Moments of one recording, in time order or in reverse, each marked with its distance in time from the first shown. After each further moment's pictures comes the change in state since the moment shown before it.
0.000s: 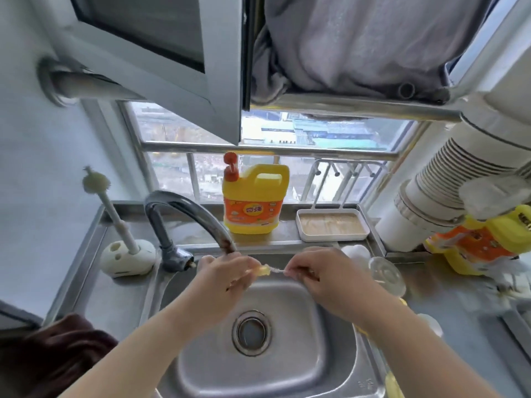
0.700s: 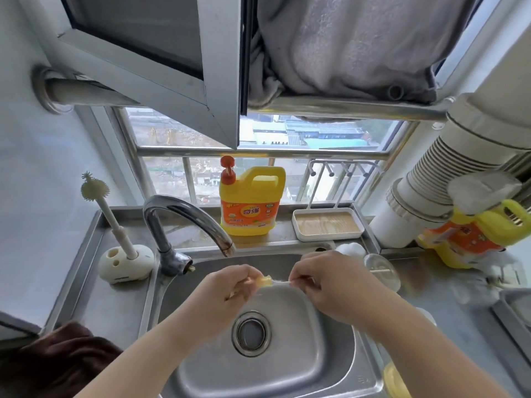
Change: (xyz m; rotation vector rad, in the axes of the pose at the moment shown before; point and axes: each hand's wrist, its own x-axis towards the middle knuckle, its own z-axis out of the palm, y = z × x) left_hand -0.014 0.013 -0.005 -0.295 -0.104 -0.112; right_hand -0.013 -0.013 -0.013 -0.183 -0.064 -0.024
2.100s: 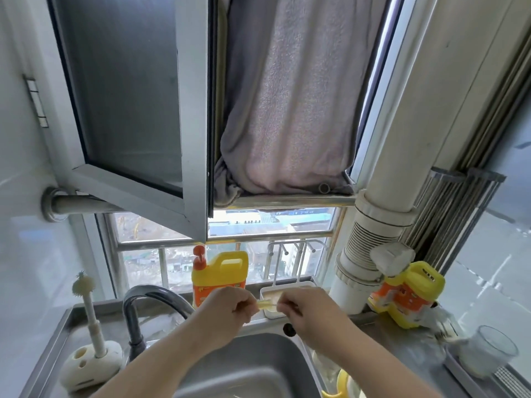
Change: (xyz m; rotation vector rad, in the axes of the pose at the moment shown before) left_hand 0.048 0.095 -0.019 0.271 -0.039 0.150; right_hand -0.032 -0.005 -0.058 0.081 0.337 0.136
